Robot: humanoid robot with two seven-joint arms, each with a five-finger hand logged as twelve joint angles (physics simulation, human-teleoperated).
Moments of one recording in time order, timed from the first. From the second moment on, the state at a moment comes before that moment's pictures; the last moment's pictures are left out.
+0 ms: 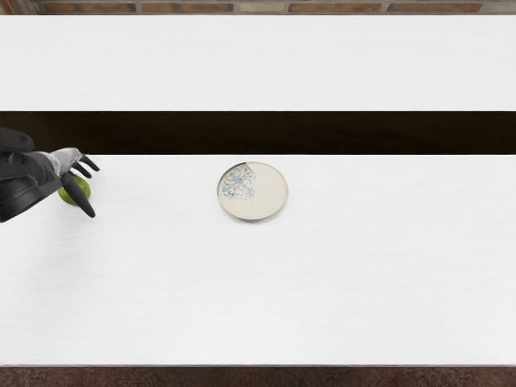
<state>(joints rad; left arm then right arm) -1.58 0.51 0.85 -1.26 0.07 0.35 0.28 -0.02 0.00 -0.28 0.08 -0.05 0.13 -0.14</state>
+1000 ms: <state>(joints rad) -1.55 0.52 0.84 -1.23 0.08 0.36 0.27 -0.02 0.00 -0.28 0.08 -0.05 0.13 -0.14</state>
